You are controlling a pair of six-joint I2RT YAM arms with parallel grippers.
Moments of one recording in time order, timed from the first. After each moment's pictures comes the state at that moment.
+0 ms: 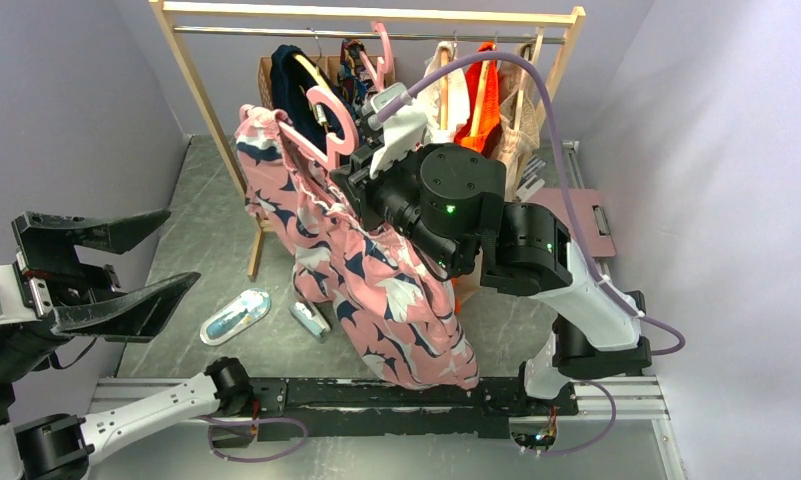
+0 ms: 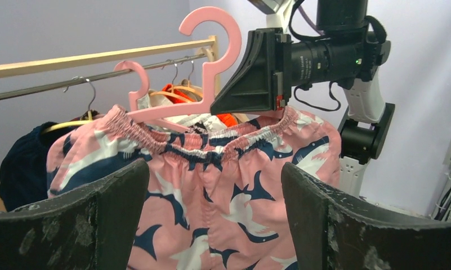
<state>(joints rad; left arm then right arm) -0.99 0.53 1.58 -0.61 0.03 0.01 1.39 1.61 2.38 -0.81 0.60 0.05</state>
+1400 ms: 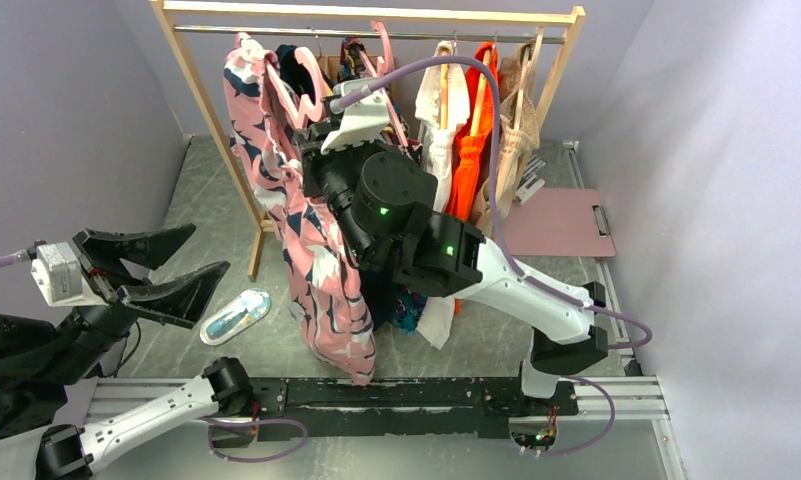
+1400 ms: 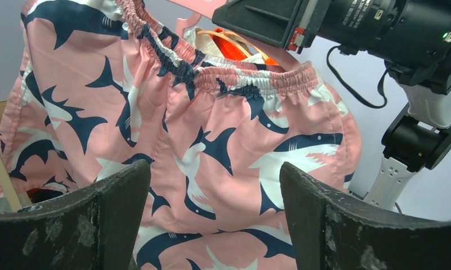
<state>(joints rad) -0.99 0.37 1.28 -0.57 -0.23 -0.09 1.38 1.74 2.27 -0.27 0.88 -0.02</state>
